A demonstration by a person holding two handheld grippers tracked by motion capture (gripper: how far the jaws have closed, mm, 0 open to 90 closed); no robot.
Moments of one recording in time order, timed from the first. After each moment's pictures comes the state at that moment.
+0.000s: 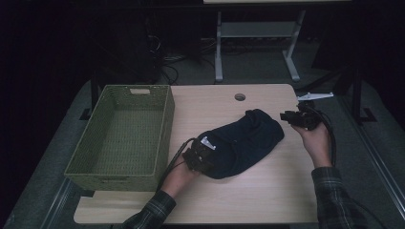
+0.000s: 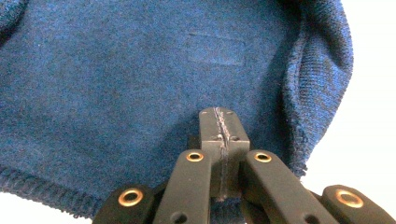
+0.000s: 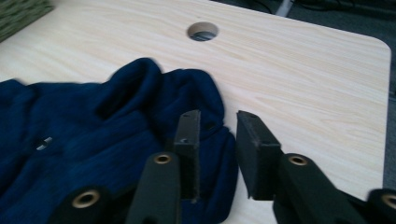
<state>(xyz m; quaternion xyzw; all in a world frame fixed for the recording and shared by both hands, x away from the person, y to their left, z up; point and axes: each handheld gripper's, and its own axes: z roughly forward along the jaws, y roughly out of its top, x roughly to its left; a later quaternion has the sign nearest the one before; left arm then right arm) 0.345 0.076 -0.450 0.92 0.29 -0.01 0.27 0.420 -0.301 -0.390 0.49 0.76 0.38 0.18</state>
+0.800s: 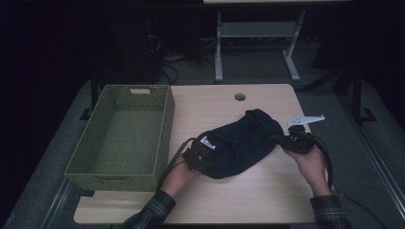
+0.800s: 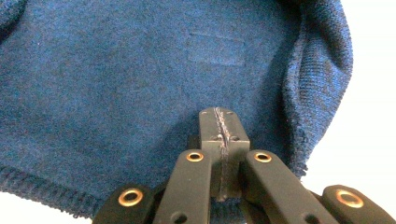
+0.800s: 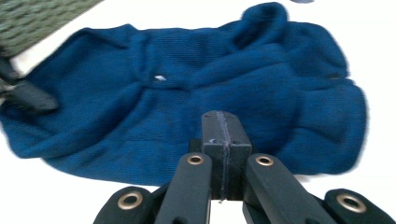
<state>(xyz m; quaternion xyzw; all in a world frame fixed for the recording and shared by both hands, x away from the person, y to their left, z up) 0.346 0.077 -0.450 0.92 0.29 -0.01 0.27 0.351 -0.262 -0.409 0.43 0.80 0.40 0.11</state>
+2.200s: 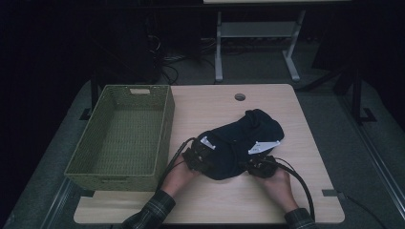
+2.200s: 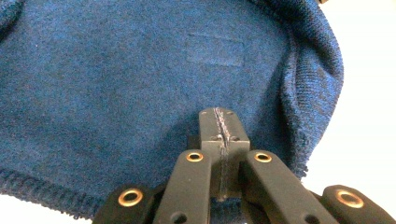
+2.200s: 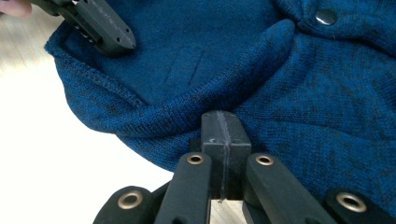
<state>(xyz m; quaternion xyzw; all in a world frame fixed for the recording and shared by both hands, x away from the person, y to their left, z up) 0.348 0.077 -0.450 0.92 0.29 -0.01 0.27 0.318 -0.170 -0.471 0.37 0.85 0.38 0.06</state>
